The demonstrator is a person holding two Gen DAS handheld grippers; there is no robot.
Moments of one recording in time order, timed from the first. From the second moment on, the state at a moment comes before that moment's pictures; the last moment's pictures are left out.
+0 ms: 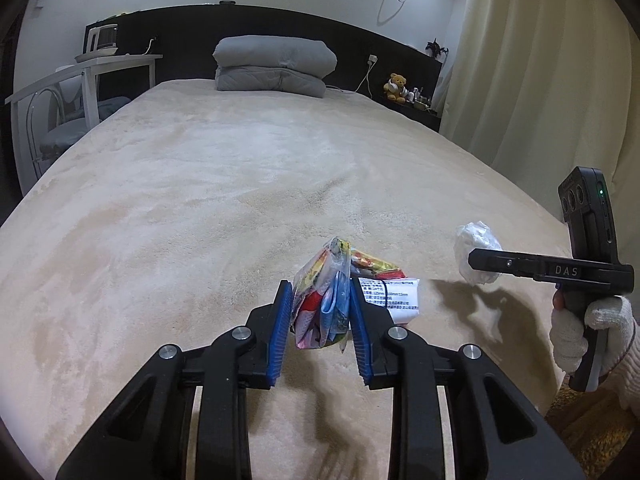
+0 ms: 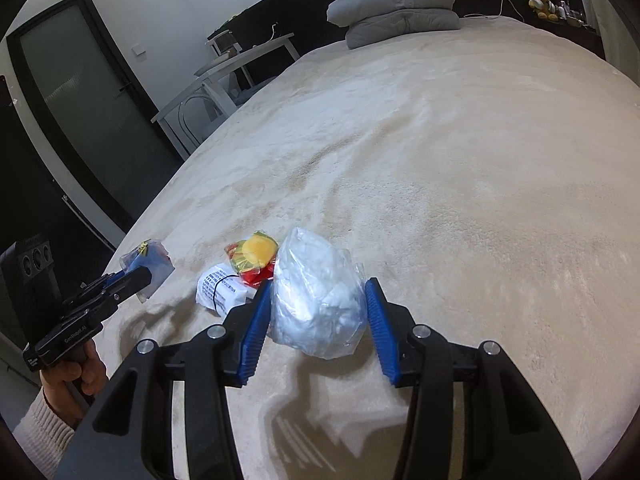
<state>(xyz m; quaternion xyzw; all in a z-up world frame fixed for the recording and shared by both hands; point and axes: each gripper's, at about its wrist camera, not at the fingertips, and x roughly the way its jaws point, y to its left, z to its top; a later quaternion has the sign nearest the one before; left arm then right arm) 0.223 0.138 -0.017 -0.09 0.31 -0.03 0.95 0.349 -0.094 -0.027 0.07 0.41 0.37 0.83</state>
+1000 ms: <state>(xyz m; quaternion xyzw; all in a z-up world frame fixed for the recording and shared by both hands) 0.101 0.063 0.003 -0.14 0.24 -0.06 0.96 0.204 -0.183 0.001 0.10 0.36 0.39 0.84</state>
